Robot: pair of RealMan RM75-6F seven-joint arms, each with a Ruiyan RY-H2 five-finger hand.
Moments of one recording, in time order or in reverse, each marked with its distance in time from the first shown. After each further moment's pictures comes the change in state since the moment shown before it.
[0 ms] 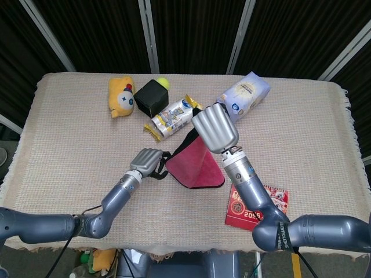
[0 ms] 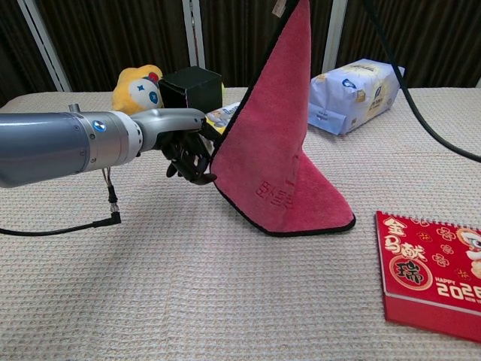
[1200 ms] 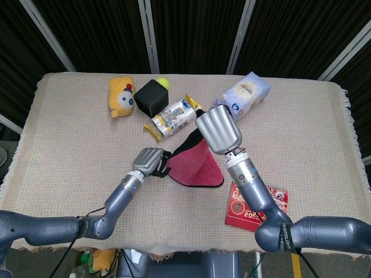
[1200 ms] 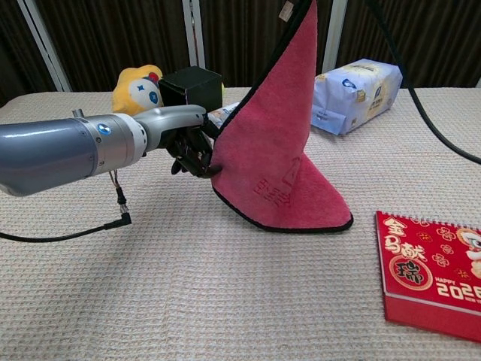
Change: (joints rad) left arm 0.039 -0.051 -0.036 0.034 0.053 0.035 -0.035; right arm -0.024 0.007 -0.015 -0.004 -0.019 0.008 0.015
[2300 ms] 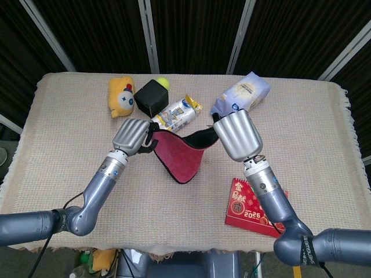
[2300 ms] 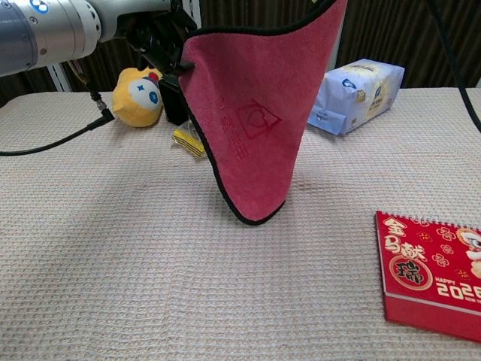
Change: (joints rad) left arm -0.004 0.242 -0.095 -0.208 0.063 0.154 0.143; right arm -0.116 0.105 -0.025 -0.116 -0.109 0.053 0.105
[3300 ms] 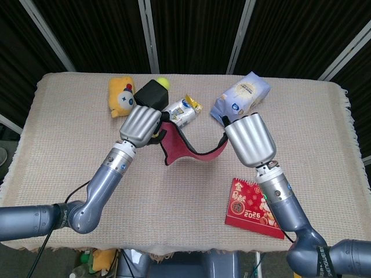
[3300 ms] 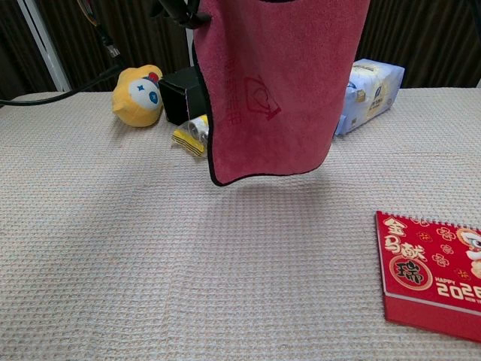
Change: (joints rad) left arm -0.111 0.098 -0.054 -0.095 -0.120 0.008 0.176; right arm -0.096 0.076 0.026 -0.083 -0.069 0.006 0.081
